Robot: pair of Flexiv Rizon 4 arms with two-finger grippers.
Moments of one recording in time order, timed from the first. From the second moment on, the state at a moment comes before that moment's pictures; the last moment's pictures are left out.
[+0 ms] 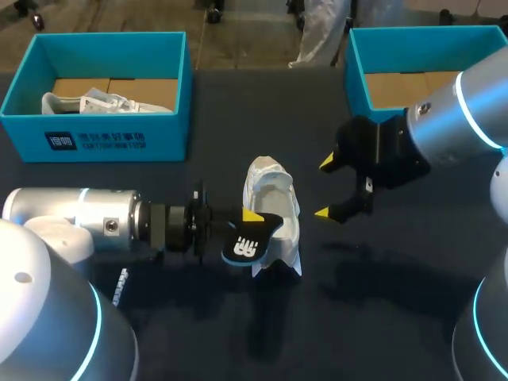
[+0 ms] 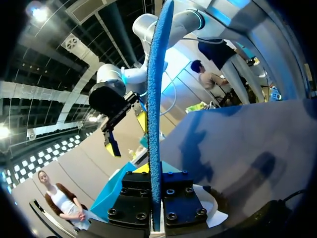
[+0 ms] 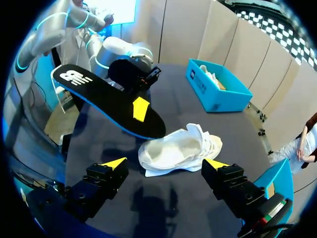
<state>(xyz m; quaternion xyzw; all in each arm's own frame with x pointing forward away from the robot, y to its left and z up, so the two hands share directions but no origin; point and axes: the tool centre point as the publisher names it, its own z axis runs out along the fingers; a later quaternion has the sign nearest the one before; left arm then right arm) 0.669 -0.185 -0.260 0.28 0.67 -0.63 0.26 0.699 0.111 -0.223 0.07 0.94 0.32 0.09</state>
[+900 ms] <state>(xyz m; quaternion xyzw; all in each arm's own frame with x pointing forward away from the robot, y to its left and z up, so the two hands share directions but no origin) 0.670 -0.189 -0.261 0.30 0.67 -0.63 0.27 0.702 0.098 -0.279 -0.03 0.96 0.24 0.13</state>
